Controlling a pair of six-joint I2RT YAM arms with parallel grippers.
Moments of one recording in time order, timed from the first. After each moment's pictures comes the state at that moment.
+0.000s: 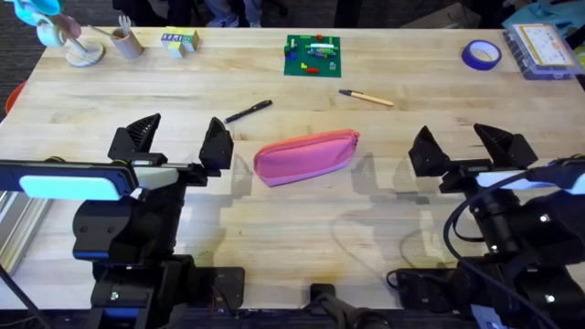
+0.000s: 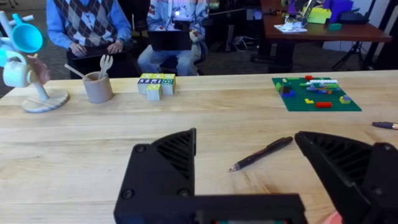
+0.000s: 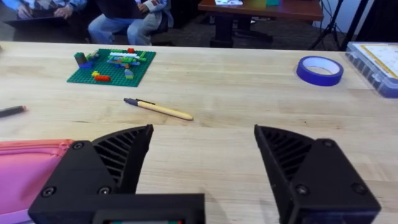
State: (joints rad) left arm 0.00 0.00 0.01 -0.02 0.01 0.00; right arm 0.00 0.00 0.01 -0.10 -0.02 0.00
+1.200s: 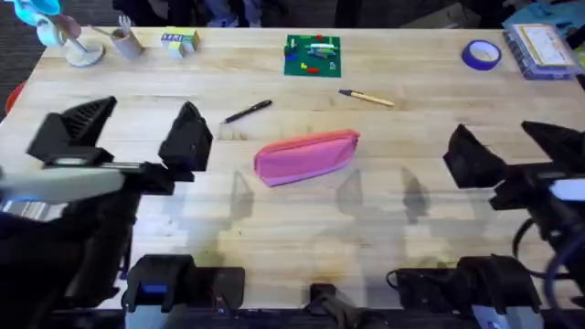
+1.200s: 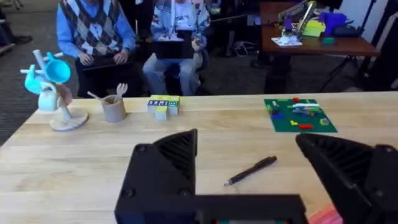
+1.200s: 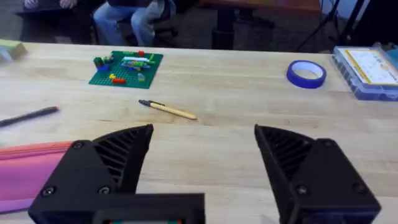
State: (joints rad) left arm 0.00 0.04 0.45 -0.44 0.01 0.00; right arm 0.00 0.03 0.46 -0.60 -0.03 0.00
